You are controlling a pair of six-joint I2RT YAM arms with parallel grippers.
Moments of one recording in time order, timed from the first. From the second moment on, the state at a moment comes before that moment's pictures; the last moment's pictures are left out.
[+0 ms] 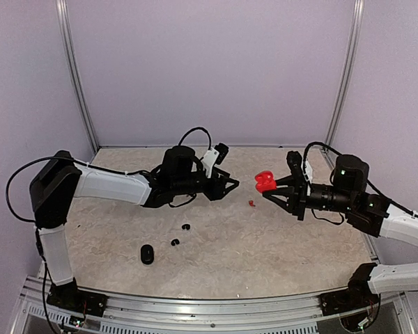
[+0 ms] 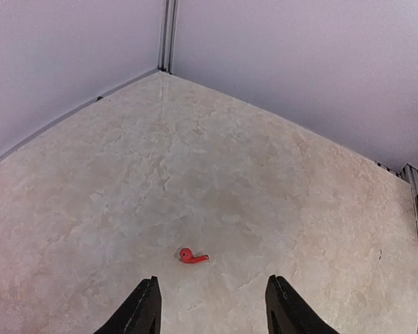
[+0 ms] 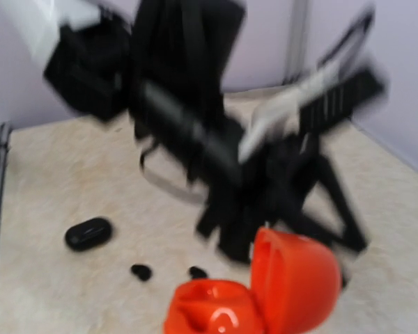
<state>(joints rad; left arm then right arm) -0.84 1.90 1.20 0.43 0.24 -0.07 0.70 0.93 0.63 0.13 -0.49 -0.13</state>
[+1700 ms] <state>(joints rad) -0.90 2.41 1.67 0.11 0.07 -0.10 0.60 0.85 0.58 0.15 -0.42 -0.03</state>
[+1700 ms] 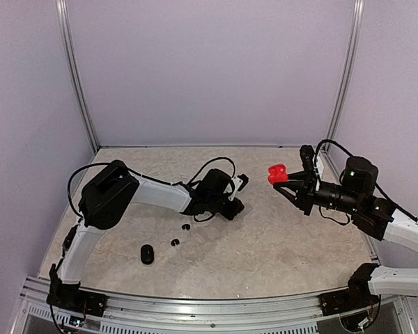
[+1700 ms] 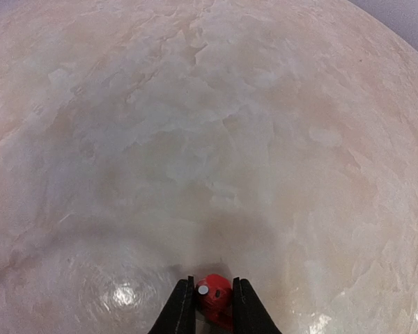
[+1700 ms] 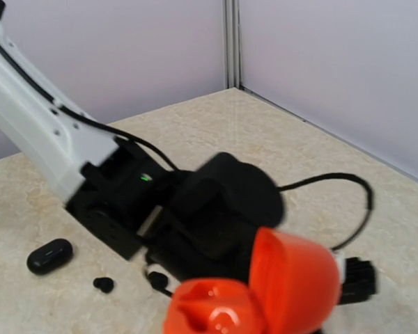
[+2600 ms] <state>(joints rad) -0.96 2.01 1.25 -0.22 -0.07 -0.16 0.60 0.92 0.58 0.17 -0.47 -0.03</state>
